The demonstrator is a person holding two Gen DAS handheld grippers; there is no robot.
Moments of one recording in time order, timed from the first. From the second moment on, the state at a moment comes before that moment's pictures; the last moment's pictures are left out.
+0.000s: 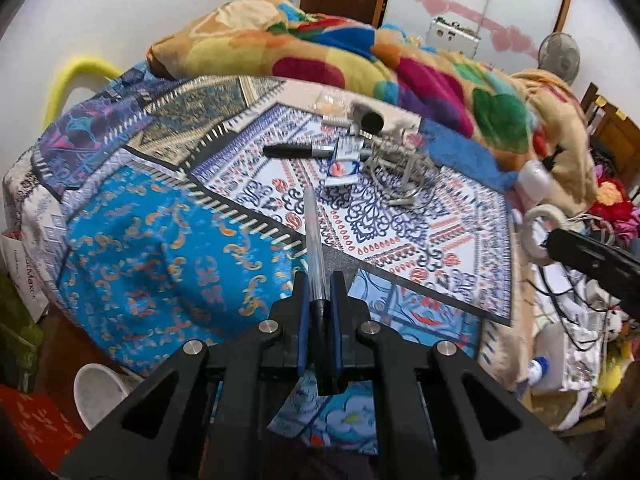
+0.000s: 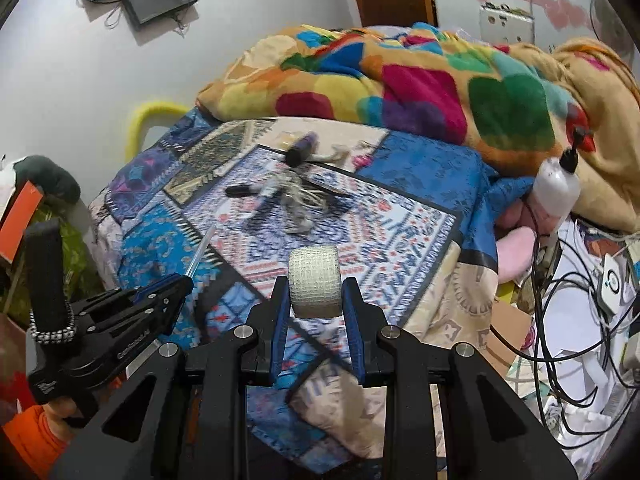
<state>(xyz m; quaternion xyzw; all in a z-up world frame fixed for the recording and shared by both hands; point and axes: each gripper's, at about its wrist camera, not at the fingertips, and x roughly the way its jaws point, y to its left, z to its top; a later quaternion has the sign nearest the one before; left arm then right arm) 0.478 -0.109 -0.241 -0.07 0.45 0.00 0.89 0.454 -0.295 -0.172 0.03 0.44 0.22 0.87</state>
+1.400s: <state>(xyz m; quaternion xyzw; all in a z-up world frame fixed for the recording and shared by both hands) 0.230 0.199 -0.215 -0.14 0.40 0.19 0.88 0.295 0.054 -0.150 -0.15 0.41 0.44 0.79</state>
